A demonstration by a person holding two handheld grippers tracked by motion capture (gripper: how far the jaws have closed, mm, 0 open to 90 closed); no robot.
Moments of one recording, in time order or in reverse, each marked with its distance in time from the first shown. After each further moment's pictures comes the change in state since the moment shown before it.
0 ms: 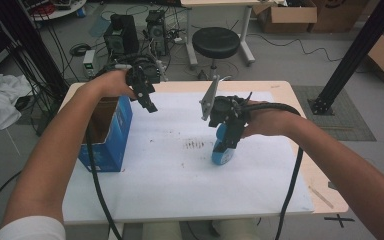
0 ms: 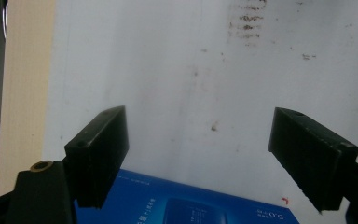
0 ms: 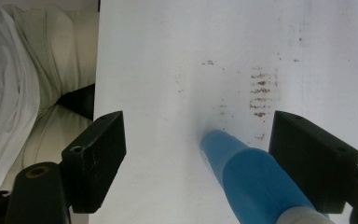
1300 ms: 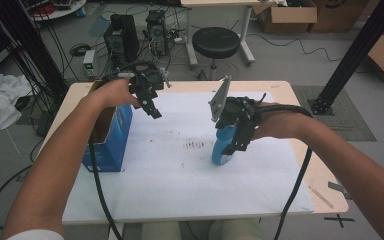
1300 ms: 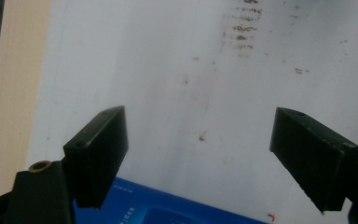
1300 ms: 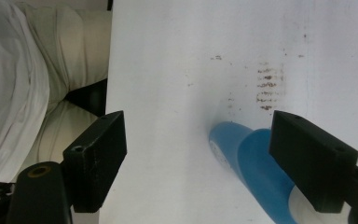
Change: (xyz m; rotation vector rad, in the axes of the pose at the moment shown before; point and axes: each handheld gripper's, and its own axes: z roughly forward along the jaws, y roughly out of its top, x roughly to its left) left arm -0.020 0.004 0.010 -0.016 0.023 -0.049; right arm 0.013 -0.015 -0.014 -0.021 0.003 -0.002
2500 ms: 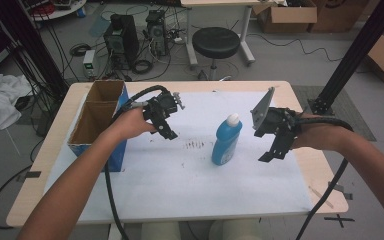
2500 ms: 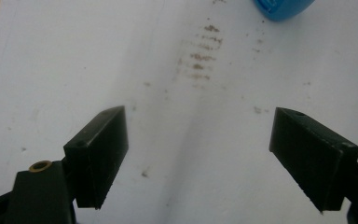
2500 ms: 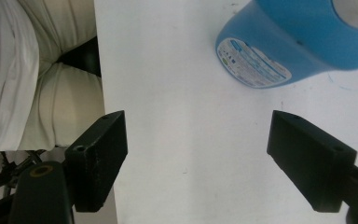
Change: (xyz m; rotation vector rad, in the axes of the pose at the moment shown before) left arm -0.063 0.010 0.039 -0.087 0.007 -0.111; right arm 0.012 -0.094 -0.005 0.071 -0.024 0.150
